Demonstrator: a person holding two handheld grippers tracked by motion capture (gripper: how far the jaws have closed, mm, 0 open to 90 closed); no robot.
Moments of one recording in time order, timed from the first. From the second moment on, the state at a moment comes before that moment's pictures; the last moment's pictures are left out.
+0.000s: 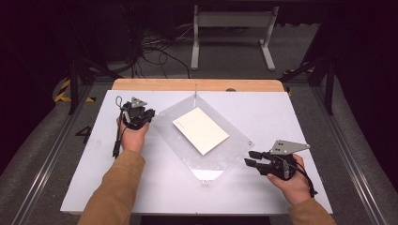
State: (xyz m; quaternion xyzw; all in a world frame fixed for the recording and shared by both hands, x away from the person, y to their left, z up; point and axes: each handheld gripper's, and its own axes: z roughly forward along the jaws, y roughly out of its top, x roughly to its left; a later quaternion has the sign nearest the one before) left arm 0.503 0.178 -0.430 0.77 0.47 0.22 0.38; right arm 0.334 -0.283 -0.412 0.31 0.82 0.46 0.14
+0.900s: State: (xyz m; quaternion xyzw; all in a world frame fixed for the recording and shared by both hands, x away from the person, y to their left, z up) left arm 0.389 0.179 -0.416 0.77 0.37 0.16 0.49; right arm 0.422 -0.296 -0.438 0.35 0.84 0.38 0.16
